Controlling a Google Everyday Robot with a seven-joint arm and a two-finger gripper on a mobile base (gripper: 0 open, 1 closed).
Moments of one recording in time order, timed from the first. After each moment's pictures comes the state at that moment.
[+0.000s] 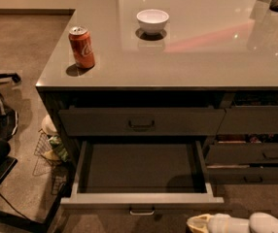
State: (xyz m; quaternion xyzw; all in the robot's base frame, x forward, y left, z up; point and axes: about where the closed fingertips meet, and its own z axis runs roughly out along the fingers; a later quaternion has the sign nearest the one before) arm 0.371 -0.218 0.361 -0.36 0.84 0.26 0.32
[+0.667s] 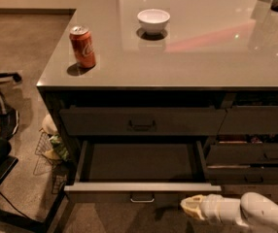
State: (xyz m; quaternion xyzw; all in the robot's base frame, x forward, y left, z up) arm 0.423 -0.206 0.377 -0.38 0.82 0.26 0.34
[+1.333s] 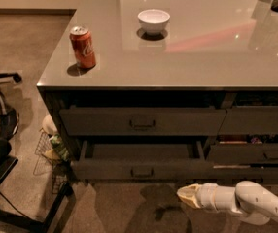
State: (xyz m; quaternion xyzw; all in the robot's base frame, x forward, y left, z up) arm 0.470 -0.192 0.396 -0.41 0.80 0.25 0.36
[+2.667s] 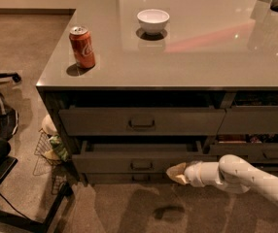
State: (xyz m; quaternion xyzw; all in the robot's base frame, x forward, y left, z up) arm 0.554 -0.158 0.413 -0.45 0.77 0.25 0.37
